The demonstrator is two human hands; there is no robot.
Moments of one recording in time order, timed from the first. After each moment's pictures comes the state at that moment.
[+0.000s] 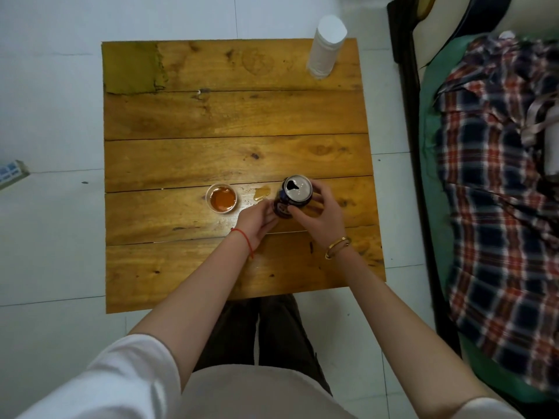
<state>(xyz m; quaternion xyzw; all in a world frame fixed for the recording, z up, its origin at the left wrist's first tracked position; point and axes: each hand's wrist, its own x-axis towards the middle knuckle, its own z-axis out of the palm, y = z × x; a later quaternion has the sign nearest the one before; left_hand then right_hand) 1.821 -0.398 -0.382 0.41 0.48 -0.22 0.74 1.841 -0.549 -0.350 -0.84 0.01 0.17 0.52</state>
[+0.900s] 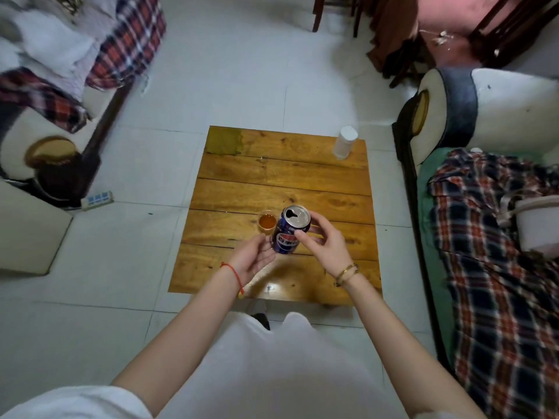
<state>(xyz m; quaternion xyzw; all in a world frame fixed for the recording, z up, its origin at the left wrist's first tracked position) 1.665 -0.349 -0.176 0.42 0.43 -0.14 0.78 1.732 -0.518 -0.164 -0.80 -0.12 0.21 0.55</state>
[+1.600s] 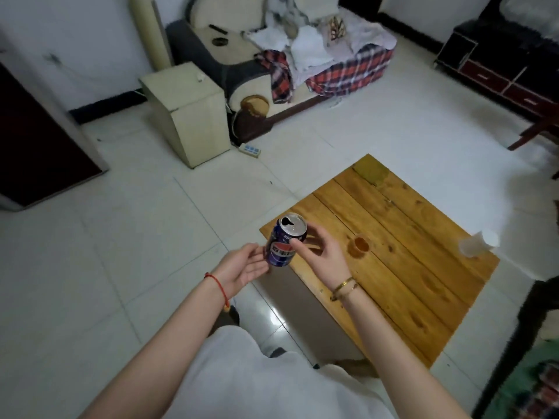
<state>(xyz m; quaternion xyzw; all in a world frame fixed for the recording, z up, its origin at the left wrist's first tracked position) 1.402 -0.359 -0.138 0.24 0.54 0.18 0.78 1.576 -0.433 -0.117 -0.69 -0.46 0.35 0.44</state>
